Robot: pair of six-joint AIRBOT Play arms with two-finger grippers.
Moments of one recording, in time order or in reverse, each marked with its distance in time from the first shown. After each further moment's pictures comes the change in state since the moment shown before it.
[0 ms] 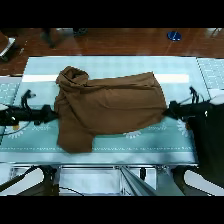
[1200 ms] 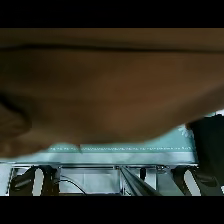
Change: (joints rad) left arm -0.047 0.912 0.825 0.457 0.202 -0.174; right arm 0.046 0.690 0.985 -0.421 0.292 0.145
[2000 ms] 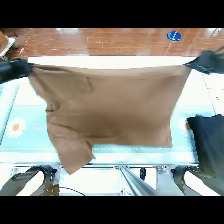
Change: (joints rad) left arm -0.237 -0.703 -0.465 -0.109 0.221 -0.036; right arm 0.063 -0.570 -0.429 0.248 -0.224 -0.092
